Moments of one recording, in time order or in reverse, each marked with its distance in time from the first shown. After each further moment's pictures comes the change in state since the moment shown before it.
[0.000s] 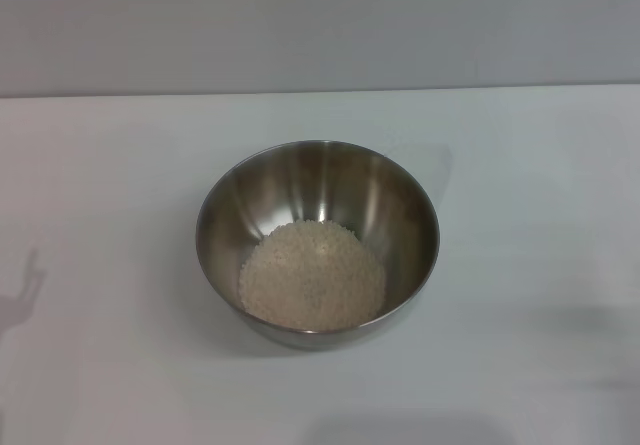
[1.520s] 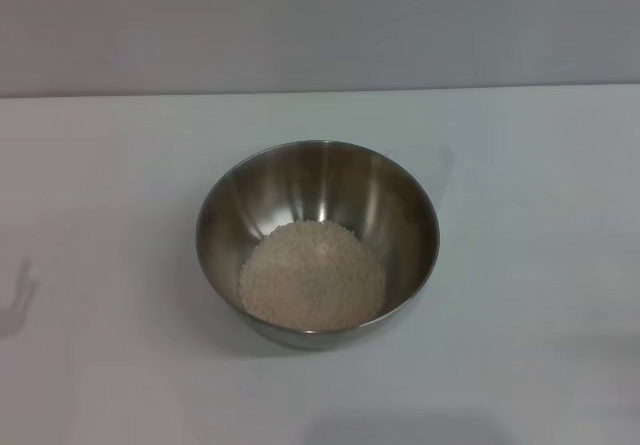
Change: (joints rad) left arm 0.024 0.000 0.007 0.002 -0.002 -0.001 0.000; right arm -0.046 0.006 0.102 -0.069 0.001 -0.099 0.087
